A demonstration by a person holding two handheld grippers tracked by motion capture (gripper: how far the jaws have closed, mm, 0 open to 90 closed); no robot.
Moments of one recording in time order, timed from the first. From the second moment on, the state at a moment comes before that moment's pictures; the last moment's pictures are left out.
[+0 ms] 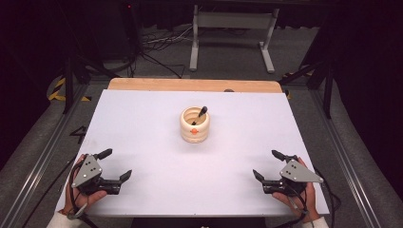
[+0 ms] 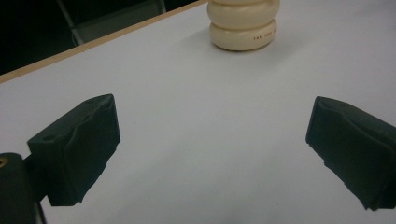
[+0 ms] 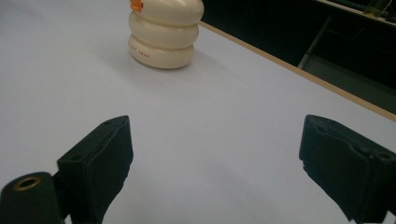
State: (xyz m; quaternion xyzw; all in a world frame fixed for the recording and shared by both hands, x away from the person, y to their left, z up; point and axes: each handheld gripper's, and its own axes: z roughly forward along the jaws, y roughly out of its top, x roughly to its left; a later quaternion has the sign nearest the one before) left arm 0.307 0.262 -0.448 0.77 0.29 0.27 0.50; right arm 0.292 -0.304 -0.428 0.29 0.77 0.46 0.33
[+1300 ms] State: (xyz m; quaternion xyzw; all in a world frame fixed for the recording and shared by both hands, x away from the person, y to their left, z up) left arm 0.307 0.250 -0.448 0.78 0.28 0.25 0.50; right arm 0.293 -0.301 -0.429 0.28 0.78 0.45 0.33
